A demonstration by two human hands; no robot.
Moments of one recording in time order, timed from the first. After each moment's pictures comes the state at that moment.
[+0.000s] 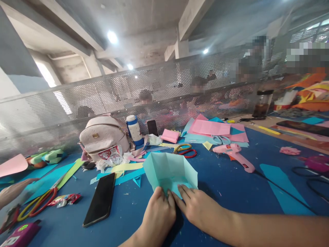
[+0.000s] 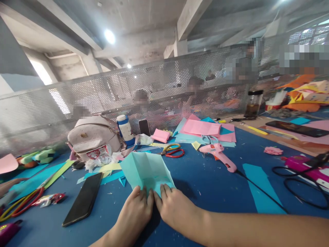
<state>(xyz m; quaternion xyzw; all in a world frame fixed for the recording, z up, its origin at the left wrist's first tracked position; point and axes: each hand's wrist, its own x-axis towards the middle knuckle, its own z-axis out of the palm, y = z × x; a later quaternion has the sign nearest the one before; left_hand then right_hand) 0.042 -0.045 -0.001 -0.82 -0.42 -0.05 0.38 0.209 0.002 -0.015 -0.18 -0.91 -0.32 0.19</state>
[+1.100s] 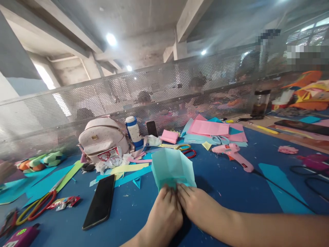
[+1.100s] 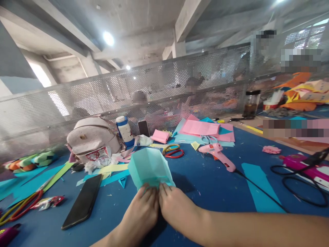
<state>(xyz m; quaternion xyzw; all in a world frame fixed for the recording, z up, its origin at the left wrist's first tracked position) 0.055 -0.043 0.004 -0.84 -0.38 -0.10 0.38 0.207 0.005 -0.015 -0.19 -0.91 -0.33 0.19</state>
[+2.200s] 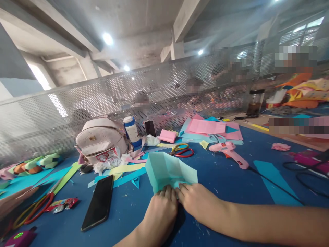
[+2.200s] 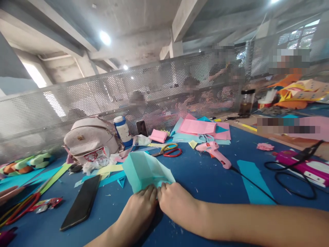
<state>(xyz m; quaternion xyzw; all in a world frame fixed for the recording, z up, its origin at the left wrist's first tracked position) 0.051 -0.044 0.011 -0.85 -0.45 -0.05 0.26 0.211 0.002 -0.005 -0.22 -0.93 -0.26 0.09</state>
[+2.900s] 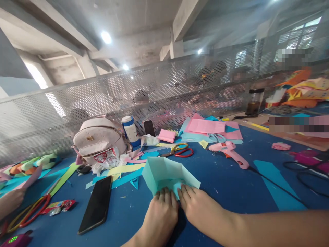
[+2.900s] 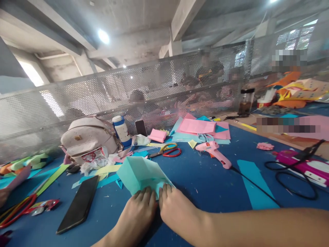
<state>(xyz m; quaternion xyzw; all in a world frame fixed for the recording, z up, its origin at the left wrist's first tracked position) 0.051 -0.043 -0.001 -0.84 -0.44 -0.08 0.32 0.212 -0.004 -0.016 -0.22 -0.91 -0.33 0.14</state>
